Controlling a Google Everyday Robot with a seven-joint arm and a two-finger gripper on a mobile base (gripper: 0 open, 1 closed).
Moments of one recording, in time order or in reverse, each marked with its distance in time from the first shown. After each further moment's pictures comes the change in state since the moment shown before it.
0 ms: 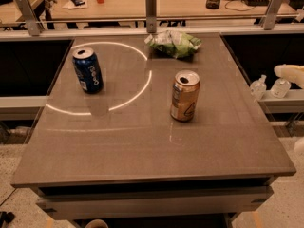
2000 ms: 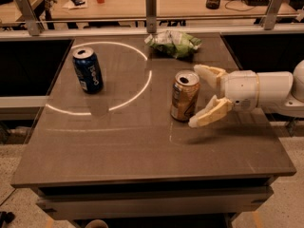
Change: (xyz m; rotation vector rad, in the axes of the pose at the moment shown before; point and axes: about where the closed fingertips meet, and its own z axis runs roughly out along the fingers) arm -0.015 -0.054 0.188 -0.017 -0.208 0.065
